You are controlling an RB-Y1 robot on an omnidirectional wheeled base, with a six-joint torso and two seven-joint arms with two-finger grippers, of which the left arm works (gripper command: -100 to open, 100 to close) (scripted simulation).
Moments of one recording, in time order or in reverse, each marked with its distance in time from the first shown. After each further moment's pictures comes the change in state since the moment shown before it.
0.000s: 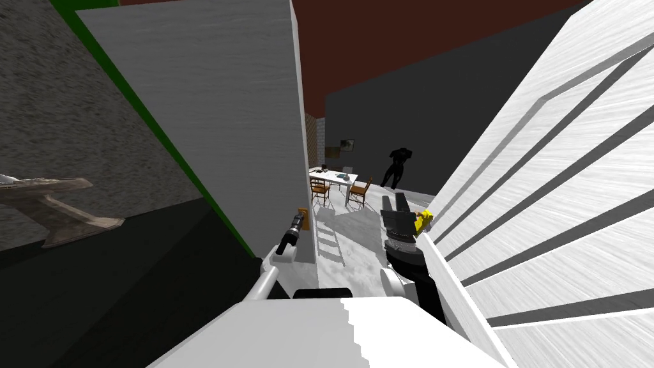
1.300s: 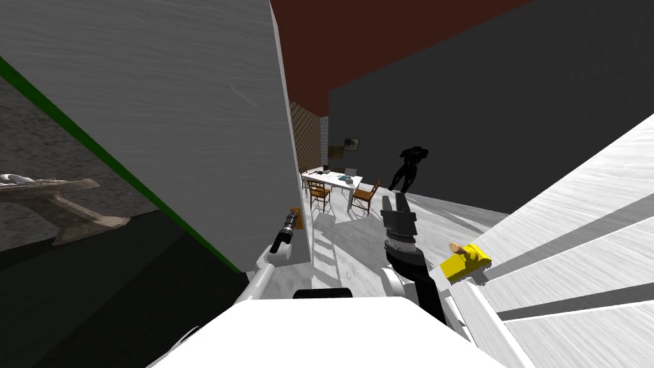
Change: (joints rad) arm -0.036 0.018 0.119 0.064 0.017 -0.026 -0.026
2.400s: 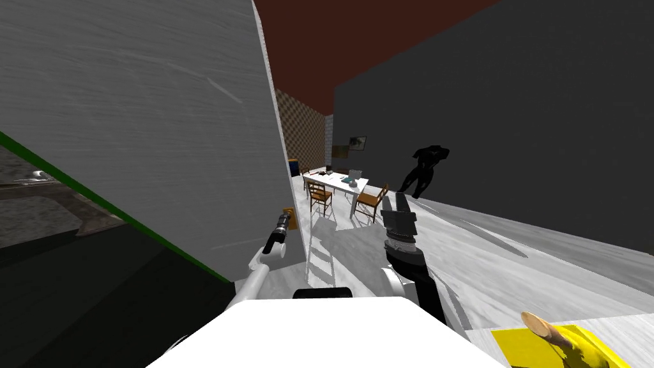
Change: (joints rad) arm 0.011 0.013 0.104 -0.018 0.017 0.018 -0.021
